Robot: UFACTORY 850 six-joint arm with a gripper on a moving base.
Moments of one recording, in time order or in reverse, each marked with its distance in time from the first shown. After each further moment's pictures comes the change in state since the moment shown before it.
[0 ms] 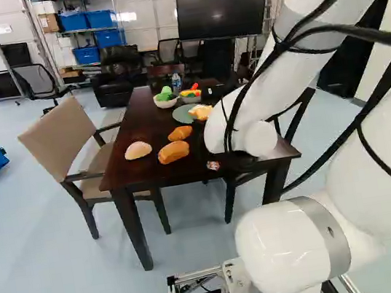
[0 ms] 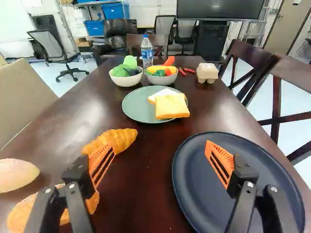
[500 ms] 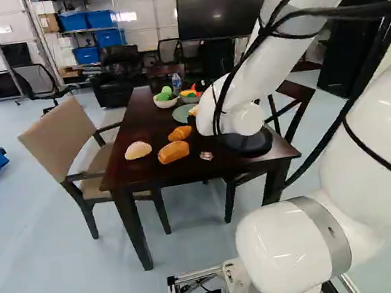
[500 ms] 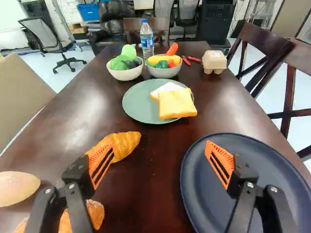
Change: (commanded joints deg) arm 2.4 -4.0 -7.2 3.3 -8.8 0.0
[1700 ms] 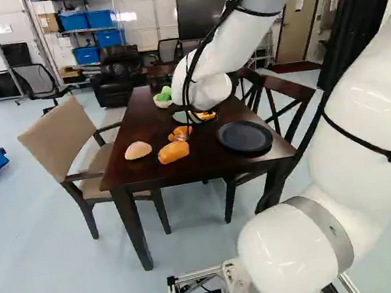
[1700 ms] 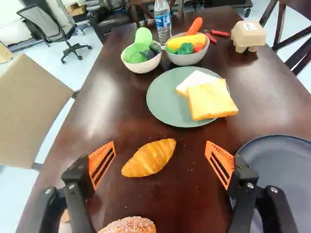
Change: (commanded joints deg) arm 8.4 -6.3 -14.6 10.3 -17.7 0.0
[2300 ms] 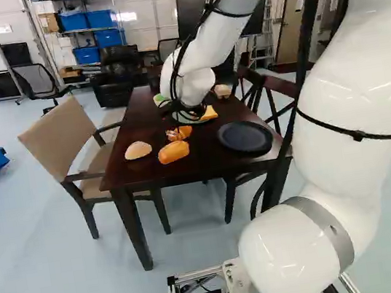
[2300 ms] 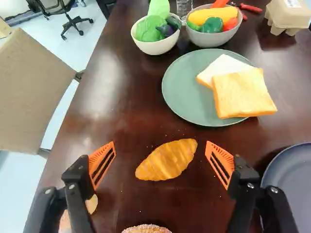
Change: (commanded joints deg) arm 2.0 -8.0 -8.3 -0.4 -8.1 0.0
